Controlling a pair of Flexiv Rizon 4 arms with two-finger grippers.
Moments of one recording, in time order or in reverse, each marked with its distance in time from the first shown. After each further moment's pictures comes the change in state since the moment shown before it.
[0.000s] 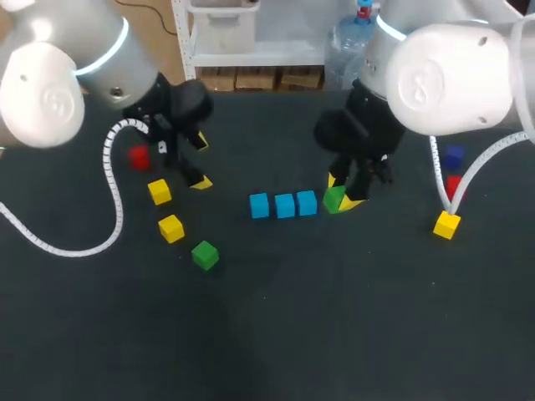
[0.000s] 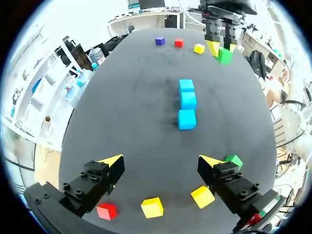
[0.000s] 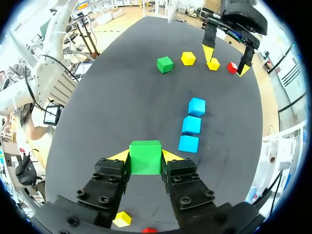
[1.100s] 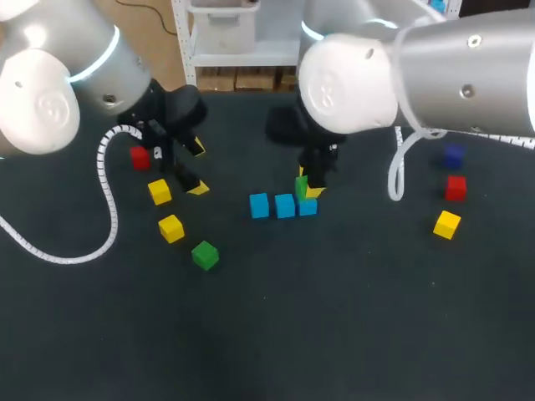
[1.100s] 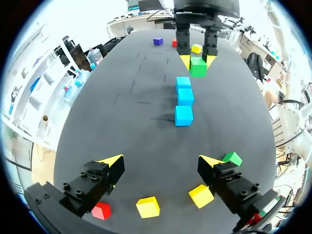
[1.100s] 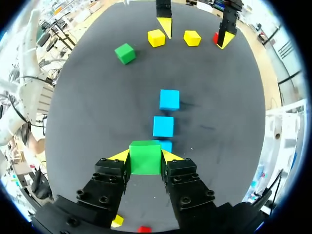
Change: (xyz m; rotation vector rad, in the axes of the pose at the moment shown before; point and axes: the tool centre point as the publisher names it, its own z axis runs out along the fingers) left arm 0.007 -0.004 0.003 0.010 -0.017 -0.004; right arm -0.013 -0.062 0.029 -0.011 0.167 0.193
